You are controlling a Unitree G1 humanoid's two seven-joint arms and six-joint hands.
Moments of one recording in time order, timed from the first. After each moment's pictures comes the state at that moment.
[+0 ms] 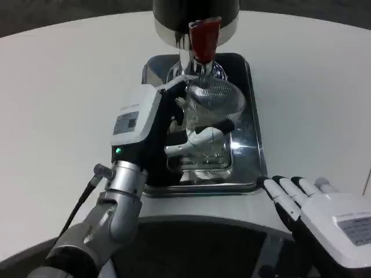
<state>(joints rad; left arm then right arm) -0.90 0.25 -0.32 1.12 0.68 -0.62 0.71 0.28 -0.18 0.05 -1.00 -1.23 0.01 0.75</state>
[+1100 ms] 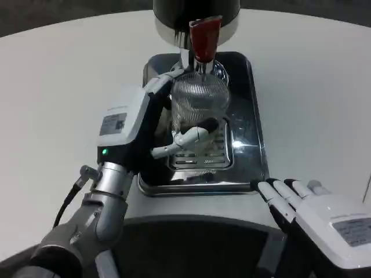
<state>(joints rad) -0.90 0.32 -0.36 1.13 0.68 -0.61 0.75 0.27 -0.19 0.05 -0.98 -1.18 0.01 0.73</state>
